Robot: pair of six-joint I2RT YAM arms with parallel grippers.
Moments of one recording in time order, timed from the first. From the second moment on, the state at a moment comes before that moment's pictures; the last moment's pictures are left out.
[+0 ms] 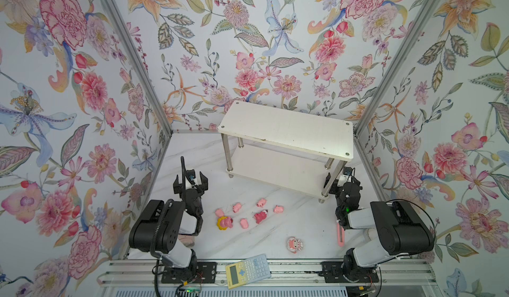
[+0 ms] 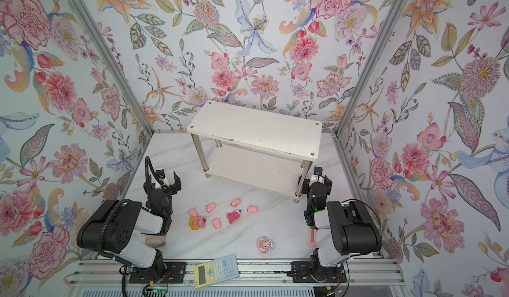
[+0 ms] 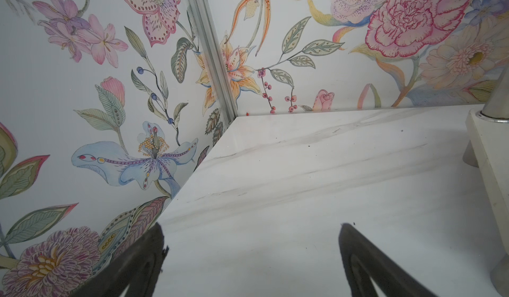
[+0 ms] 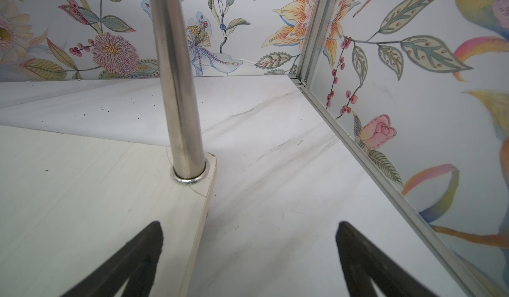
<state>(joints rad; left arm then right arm) -0.10 1.57 0.19 1.33 -0.43 0.17 0.07 1.54 0.27 1.04 0.27 -0.02</state>
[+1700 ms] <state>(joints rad) -0.18 1.40 0.63 0.71 0.16 -0.25 0.49 0.70 0.46 -0.36 0.36 0.52</state>
